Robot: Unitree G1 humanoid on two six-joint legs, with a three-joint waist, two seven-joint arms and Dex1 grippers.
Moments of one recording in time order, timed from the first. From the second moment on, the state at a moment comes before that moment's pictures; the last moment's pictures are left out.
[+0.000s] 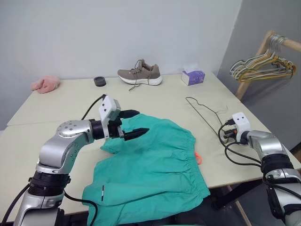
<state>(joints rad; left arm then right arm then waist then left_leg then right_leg) -0.40 0.69 0.05 -0.08 -0.52 0.54 -0.94 -0.57 -0.62 0.05 0.56 0.03 0.45 0.58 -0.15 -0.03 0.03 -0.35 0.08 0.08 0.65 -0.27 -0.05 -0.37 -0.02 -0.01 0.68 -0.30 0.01</state>
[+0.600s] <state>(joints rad) -0.49 0.80 0.08 0.15 -0.55 0.71 -1.09 -0.56 -0.75 0.30 -0.04 -0.20 -0.02 0.82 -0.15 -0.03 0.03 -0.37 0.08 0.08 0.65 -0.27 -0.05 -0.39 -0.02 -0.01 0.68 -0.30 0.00</state>
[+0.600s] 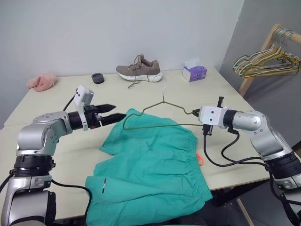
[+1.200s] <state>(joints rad) -0.35 0.85 -0.01 0.00 -0.53 0.72 -1.26 -0.59 -0.70 0.30 -0.13 -0.22 -0.10 0.87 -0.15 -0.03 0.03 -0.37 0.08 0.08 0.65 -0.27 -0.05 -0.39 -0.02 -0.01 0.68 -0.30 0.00</state>
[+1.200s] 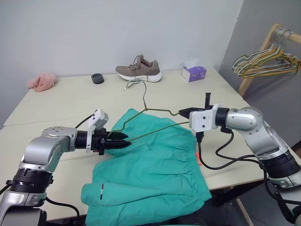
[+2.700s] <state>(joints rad) -0.34 0.88 -0.12 -0.17 -0.35 0.42 -1.32 -0.66 -0.69 0.43 -0.18 0.10 0.65 1.16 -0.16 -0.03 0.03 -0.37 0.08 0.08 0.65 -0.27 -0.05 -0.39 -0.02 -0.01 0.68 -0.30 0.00</state>
